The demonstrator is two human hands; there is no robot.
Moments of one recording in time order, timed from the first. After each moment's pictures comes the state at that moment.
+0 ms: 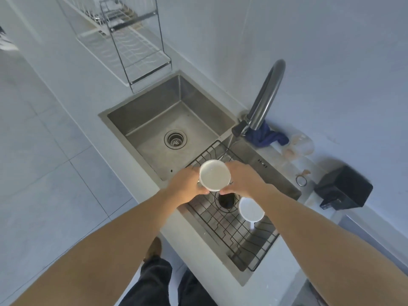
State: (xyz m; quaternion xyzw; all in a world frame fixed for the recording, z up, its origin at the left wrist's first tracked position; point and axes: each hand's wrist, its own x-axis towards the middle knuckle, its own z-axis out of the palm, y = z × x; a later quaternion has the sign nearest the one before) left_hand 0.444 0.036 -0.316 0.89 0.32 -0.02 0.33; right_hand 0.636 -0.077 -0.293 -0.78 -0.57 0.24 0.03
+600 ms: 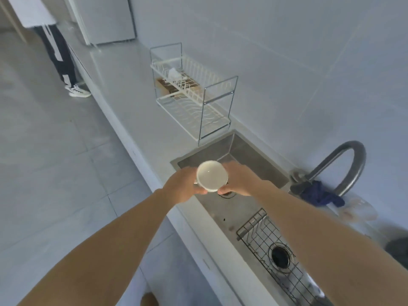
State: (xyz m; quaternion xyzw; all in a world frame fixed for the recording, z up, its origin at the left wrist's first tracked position) left_hand 0.272 0.249 -0.221 0.87 0.36 0.09 0.33; right_hand 0.479 0.157 -0.187 -0.73 -0.64 0.21 0.08
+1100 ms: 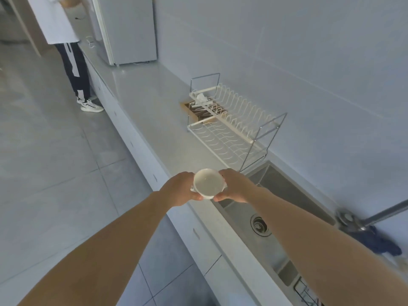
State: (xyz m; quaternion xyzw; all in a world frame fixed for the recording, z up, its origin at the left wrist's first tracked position) left_hand 0.155 0.450 -0.203 0.88 0.36 0.07 0.31; right_hand 0.362 0.356 -0.173 -0.75 -0.62 0.22 0.07
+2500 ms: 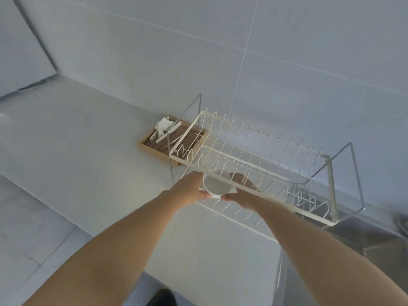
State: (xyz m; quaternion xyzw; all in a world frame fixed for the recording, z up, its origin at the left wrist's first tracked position) left_hand 0.386 0.859 -0.277 0.92 0.13 -0.06 0.37; right_hand 0.509 0.667 -0.293 -0.86 -0.29 0.24 0.34
